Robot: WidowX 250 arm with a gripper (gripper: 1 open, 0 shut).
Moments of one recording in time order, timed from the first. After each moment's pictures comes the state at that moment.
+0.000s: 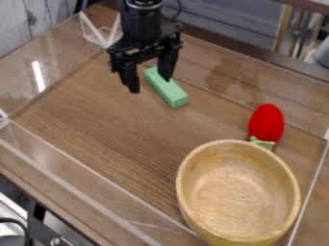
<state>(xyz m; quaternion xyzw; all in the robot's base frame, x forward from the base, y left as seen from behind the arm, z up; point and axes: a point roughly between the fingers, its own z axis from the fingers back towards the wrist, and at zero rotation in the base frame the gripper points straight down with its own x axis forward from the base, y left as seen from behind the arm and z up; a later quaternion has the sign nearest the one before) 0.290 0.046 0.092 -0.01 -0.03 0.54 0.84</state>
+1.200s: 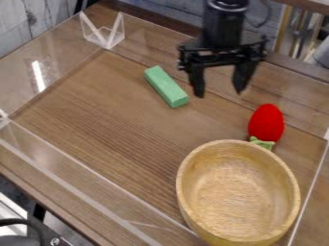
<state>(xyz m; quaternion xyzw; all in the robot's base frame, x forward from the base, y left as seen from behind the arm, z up) 0.304 -0.054 0.108 -0.01 -0.02 0.37 0.93</state>
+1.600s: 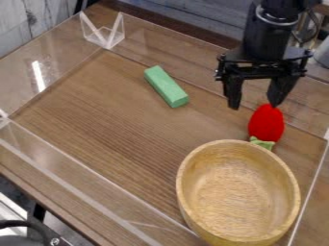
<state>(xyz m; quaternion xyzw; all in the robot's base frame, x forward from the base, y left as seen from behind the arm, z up) 0.313 -0.080 0.101 0.01 -0.02 0.34 0.94</state>
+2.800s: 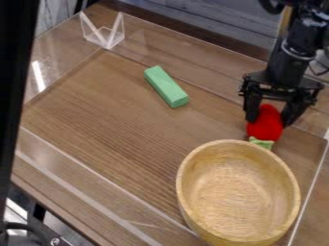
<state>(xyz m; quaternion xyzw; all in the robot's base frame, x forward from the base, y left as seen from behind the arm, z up) 0.359 -0.090 0.041 0.04 0.01 0.28 0.96</state>
